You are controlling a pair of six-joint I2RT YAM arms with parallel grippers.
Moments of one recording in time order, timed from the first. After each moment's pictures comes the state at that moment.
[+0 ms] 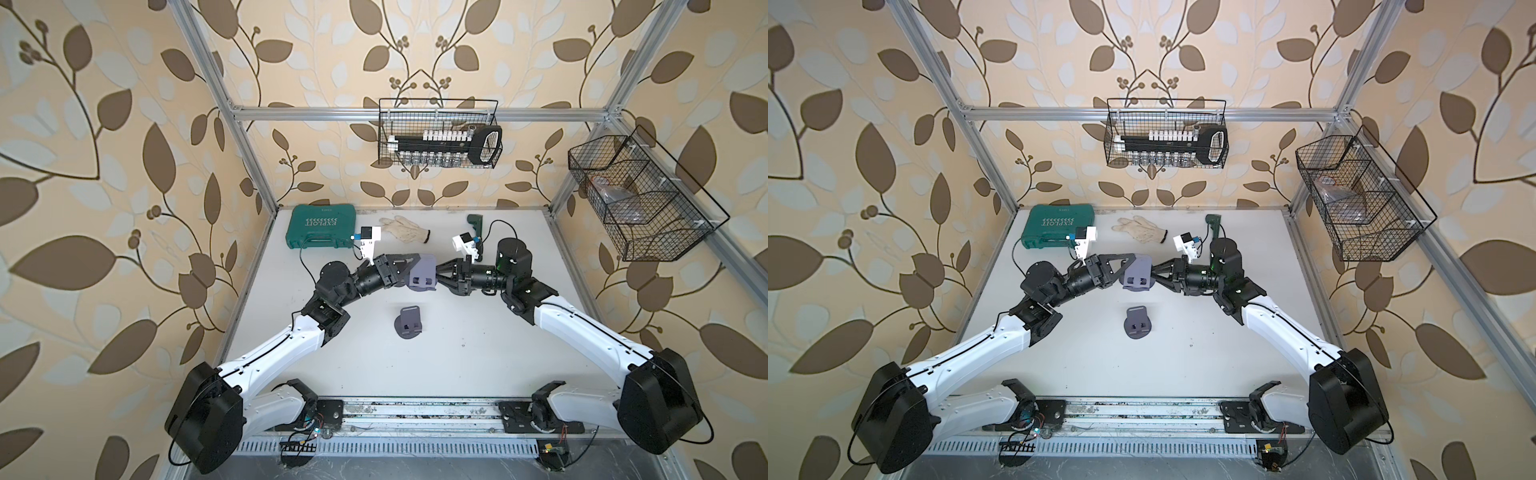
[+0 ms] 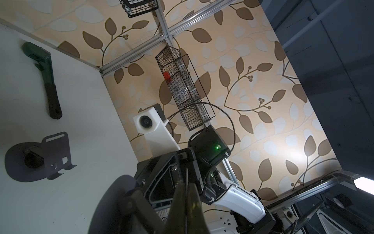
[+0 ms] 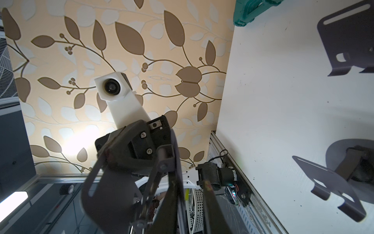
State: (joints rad) left arm -0.57 1.14 0.68 0.67 0.54 -1.22; right arm 0.43 1.28 0.84 0.21 -0.88 1.23
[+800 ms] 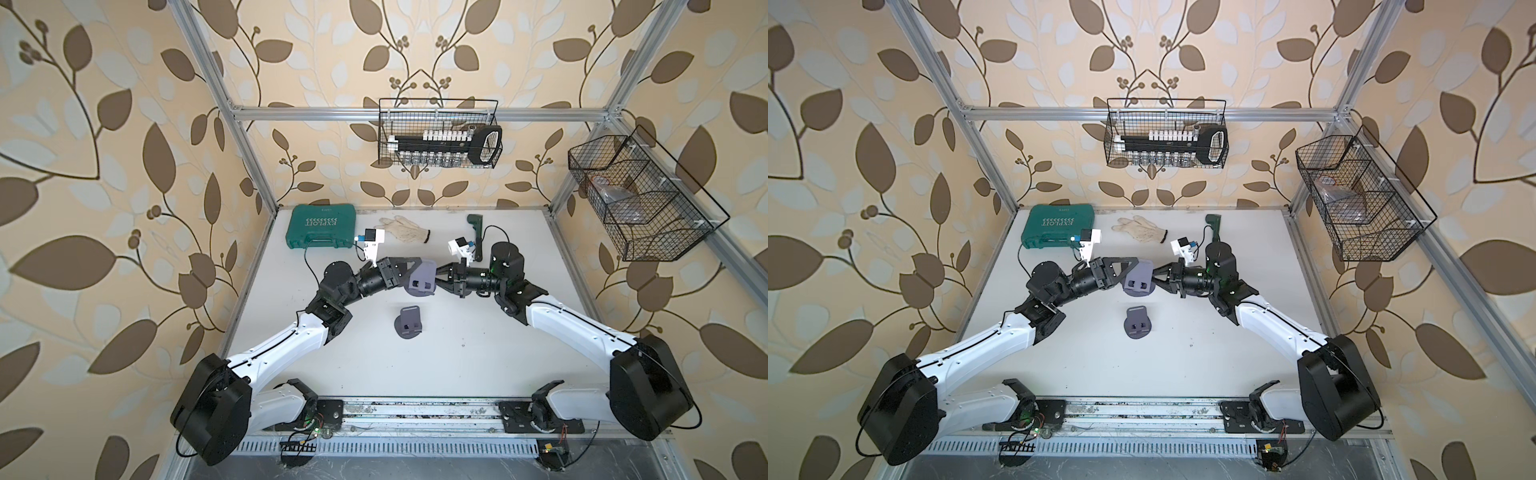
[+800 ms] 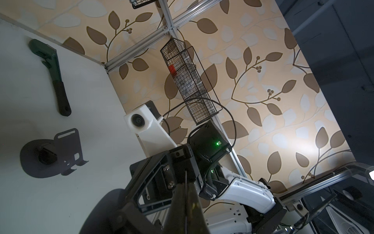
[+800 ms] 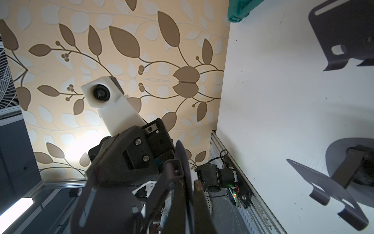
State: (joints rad) left arm -0.56 1.17 0.66 0.69 0.59 -1.15; right arm 0.44 1.36 0.75 0.36 -0.91 1.30
